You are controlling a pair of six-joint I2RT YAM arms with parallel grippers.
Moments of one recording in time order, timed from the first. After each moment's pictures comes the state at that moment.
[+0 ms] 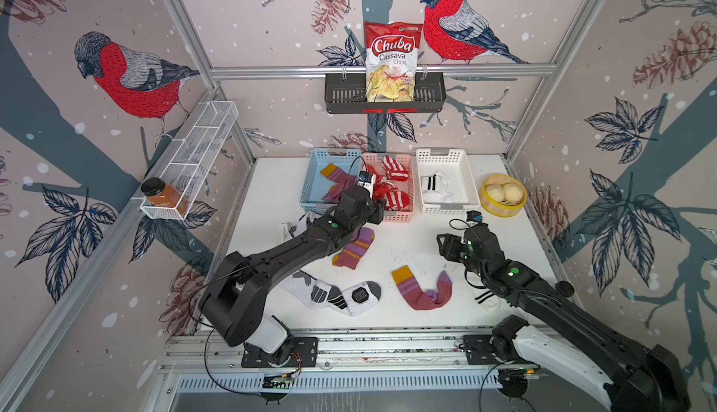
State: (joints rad) left arm -0.68 1.48 0.96 0.02 -0.11 -0.32; right arm 0.62 0.90 0.52 -0.27 0.16 0.60
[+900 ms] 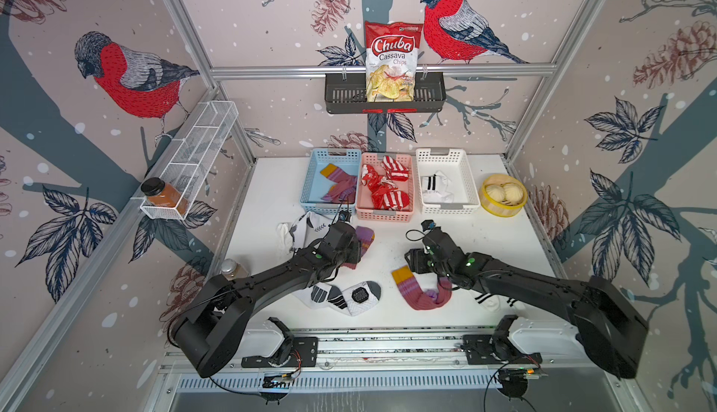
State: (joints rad) left arm -0.68 1.30 0.62 -0.11 -0.16 -0.42; right arm 0.89 1.31 0.60 -0.19 0.10 0.58
